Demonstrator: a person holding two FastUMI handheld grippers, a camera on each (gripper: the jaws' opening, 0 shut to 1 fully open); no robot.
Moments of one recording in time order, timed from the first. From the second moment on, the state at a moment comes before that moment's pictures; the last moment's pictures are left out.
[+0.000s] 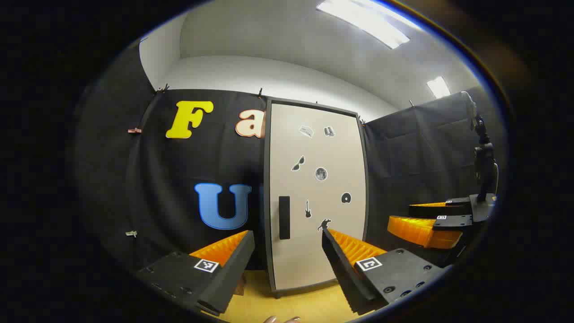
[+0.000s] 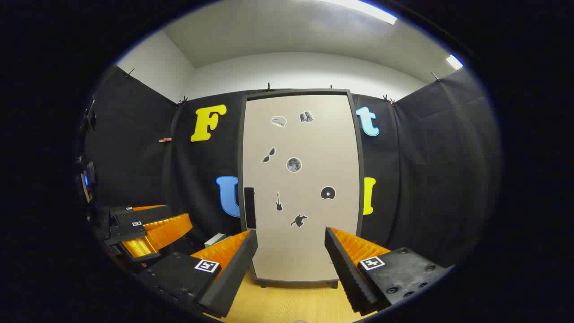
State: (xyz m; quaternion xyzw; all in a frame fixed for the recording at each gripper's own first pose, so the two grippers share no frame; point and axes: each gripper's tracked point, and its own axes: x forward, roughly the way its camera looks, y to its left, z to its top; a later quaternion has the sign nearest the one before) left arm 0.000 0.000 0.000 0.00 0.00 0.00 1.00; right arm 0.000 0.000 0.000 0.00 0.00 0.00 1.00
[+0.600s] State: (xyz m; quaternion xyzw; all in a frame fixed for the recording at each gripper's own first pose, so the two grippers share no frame) left arm 0.007 0.007 -0.021 -0.02 0.03 -0.01 1.00; right arm 0.000 0.000 0.000 -0.01 0.00 -0.01 1.00
